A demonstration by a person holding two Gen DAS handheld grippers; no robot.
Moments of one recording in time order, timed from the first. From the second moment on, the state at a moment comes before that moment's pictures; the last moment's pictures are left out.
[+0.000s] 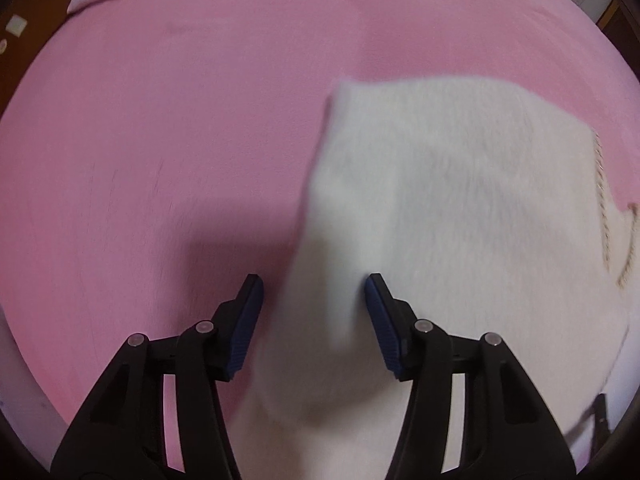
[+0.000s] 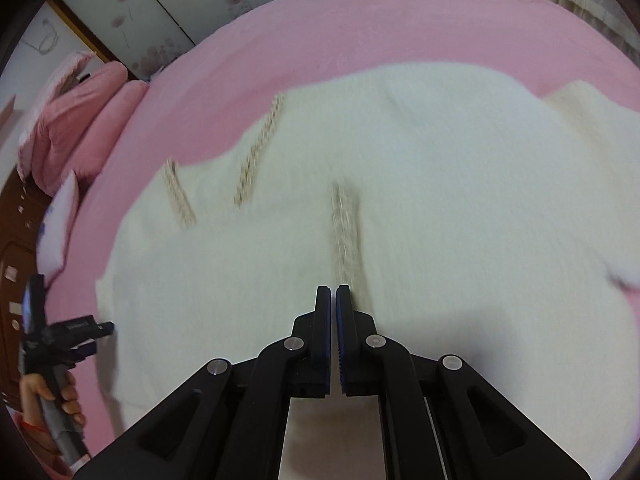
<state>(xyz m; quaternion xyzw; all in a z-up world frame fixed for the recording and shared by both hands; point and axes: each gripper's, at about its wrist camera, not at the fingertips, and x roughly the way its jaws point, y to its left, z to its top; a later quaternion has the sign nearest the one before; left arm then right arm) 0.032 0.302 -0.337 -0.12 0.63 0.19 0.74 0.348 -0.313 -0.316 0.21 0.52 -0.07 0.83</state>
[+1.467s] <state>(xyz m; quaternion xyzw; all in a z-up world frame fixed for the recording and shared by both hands) -0.096 -0.001 -0.145 0.13 0.53 -0.12 0.83 0.078 -0.320 -0.311 0.49 0.43 -0.25 0.71</state>
